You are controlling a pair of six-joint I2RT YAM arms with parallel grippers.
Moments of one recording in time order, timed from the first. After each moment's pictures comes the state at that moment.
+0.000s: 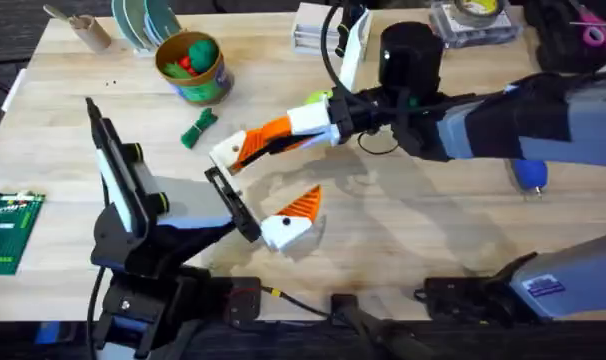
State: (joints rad) left arm -0.19 0.01 0.01 -0.04 0.78 -0.03; right arm 0.55 1.72 0.79 0.66 -1.21 0.94
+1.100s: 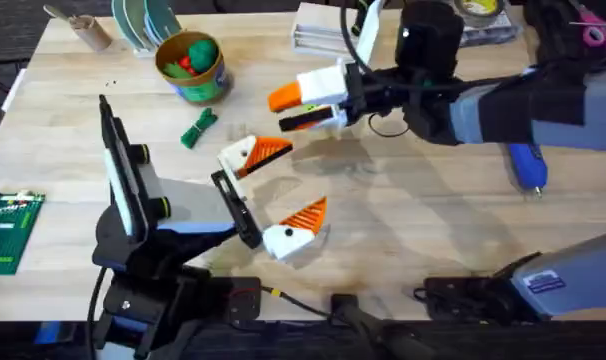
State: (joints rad) left arm -0.20 0.01 0.01 -0.04 0.85 -0.03; right arm 0.46 1.72 0.83 0.66 -1.23 0.93
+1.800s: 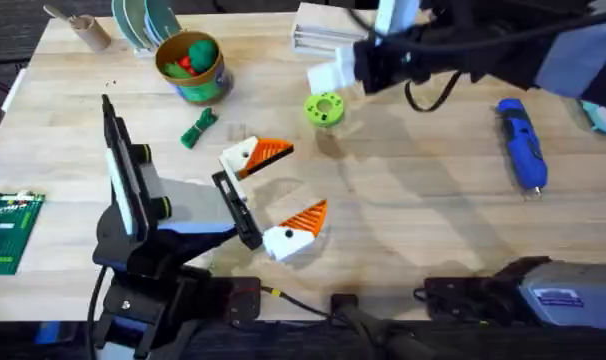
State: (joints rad) left arm -0.20 0.01 0.01 -0.05 0.86 -0.03; right arm 0.47 1.50 1.16 -0.46 -0.30 0.11
